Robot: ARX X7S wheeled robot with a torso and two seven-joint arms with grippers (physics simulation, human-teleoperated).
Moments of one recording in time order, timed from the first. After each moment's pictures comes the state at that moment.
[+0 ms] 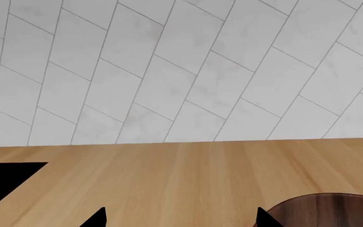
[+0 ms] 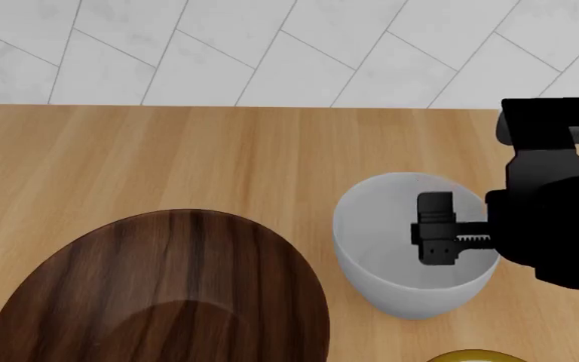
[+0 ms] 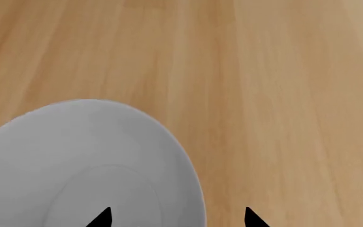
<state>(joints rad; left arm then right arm) -0.26 -0.66 -0.32 0.95 -1.25 -1.10 -0.78 1.26 0.58 -0.48 0.43 1.11 1.37 0.36</state>
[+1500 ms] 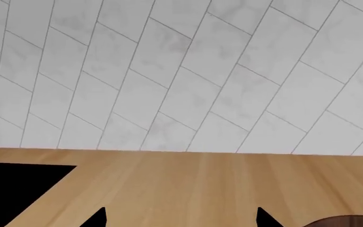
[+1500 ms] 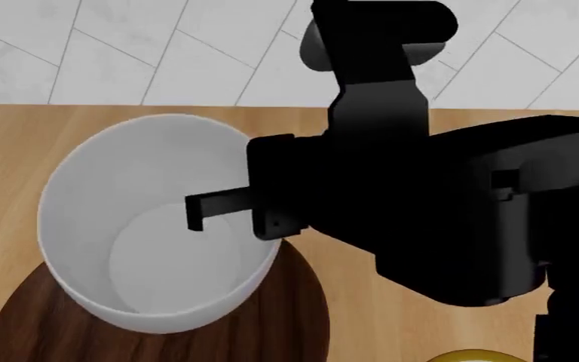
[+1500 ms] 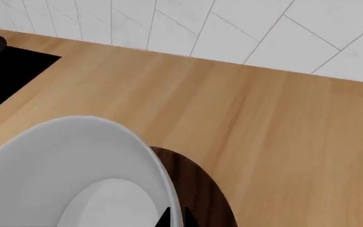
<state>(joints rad) -0.23 -0.76 -0.42 0.94 -1.36 -1.05 -0.86 1.30 0.35 -0.29 0.11 2.18 1.42 1.27</state>
